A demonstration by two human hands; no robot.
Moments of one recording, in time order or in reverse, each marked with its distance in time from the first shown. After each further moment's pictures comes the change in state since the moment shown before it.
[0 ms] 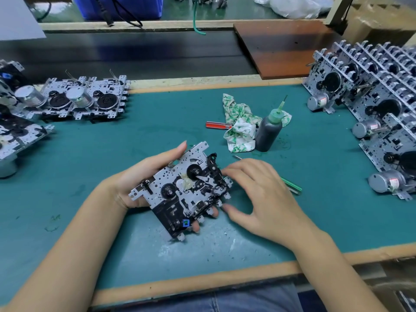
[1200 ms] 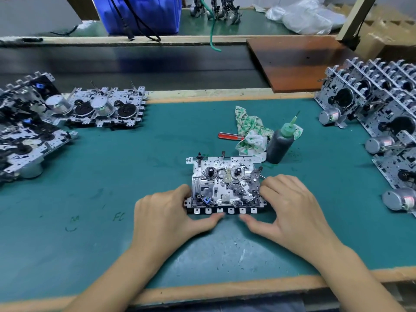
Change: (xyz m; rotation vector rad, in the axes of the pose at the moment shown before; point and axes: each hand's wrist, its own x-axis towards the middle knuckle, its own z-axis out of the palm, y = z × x) left_hand -0.001 -0.064 0.038 1.580 1.236 0.700; right_hand -0.007 0.014 -0.002 -0.174 0.146 -0.033
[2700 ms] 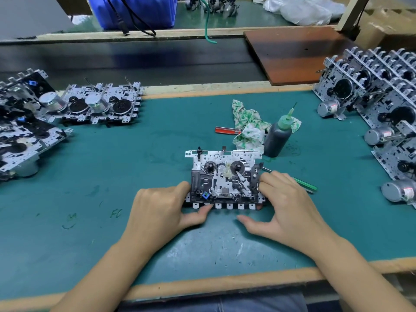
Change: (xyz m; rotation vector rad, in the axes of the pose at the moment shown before) left_hand 0.005 -0.016 0.003 0.090 0.010 0.311; right_hand -0.003 0.001 0.005 0.129 -0.019 -0.012
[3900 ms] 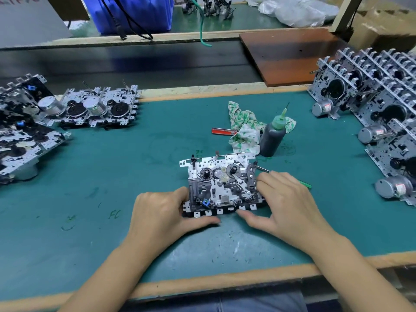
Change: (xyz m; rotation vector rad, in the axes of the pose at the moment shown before) left_hand -0.001 0.007 -0.001 -0.091 -0.006 -0.067; right_hand -0.002 0.002 -0.004 -0.157 0.057 -0.064
